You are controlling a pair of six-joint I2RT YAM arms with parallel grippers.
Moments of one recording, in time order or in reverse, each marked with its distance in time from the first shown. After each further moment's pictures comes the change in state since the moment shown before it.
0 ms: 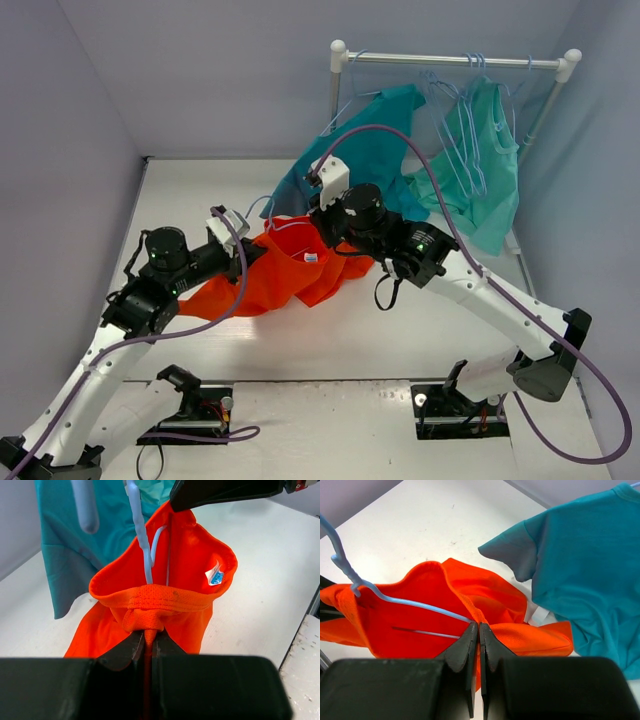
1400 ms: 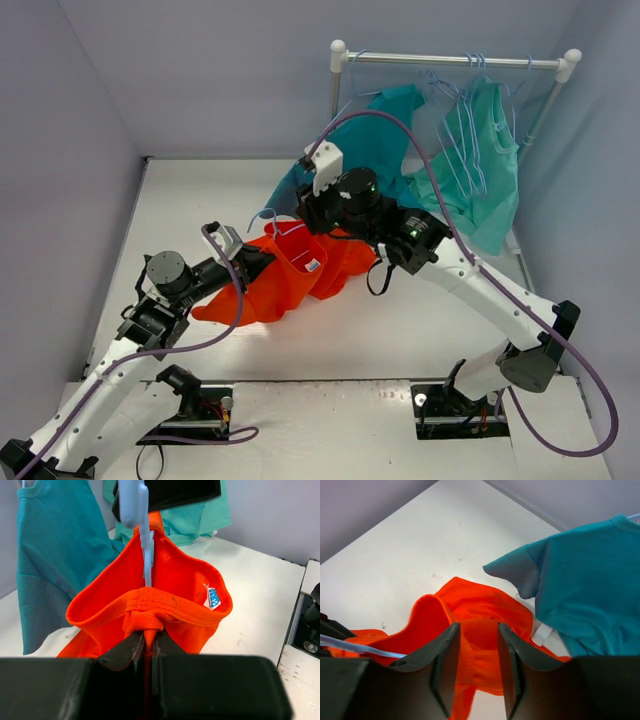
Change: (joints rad) left arm -0.032 -0.104 -0.265 0.406 0.047 -0.159; right arm -0.041 0.078 0.118 -0.003 -0.068 -0.002
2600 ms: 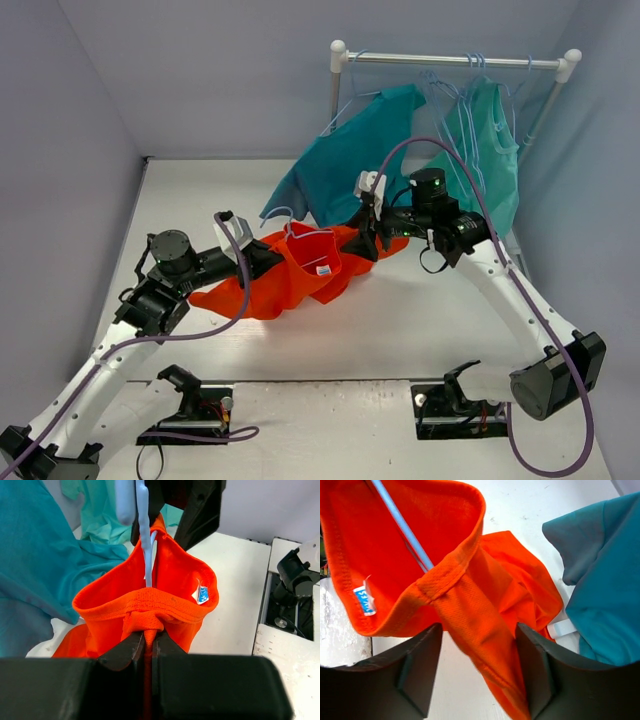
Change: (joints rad) left arm 0.000 0.112 0.167 -0.141 0.166 0.059; right arm -0.456 -0.172 -0.355 -0.027 -0.966 -0.477
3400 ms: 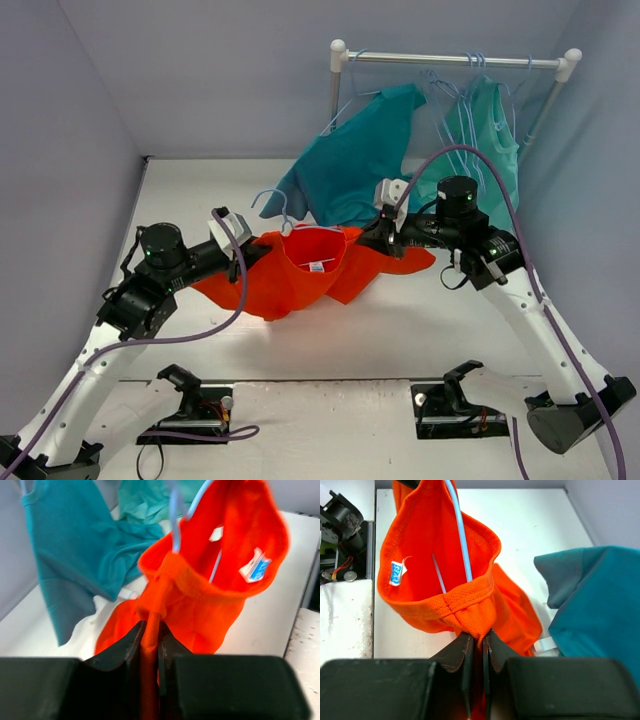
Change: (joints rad) left arm 0.004 0.005 0.143 -0.254 -0.126 0.177; right arm 0.019 -0.174 0.001 -0.015 -0.010 -0.017
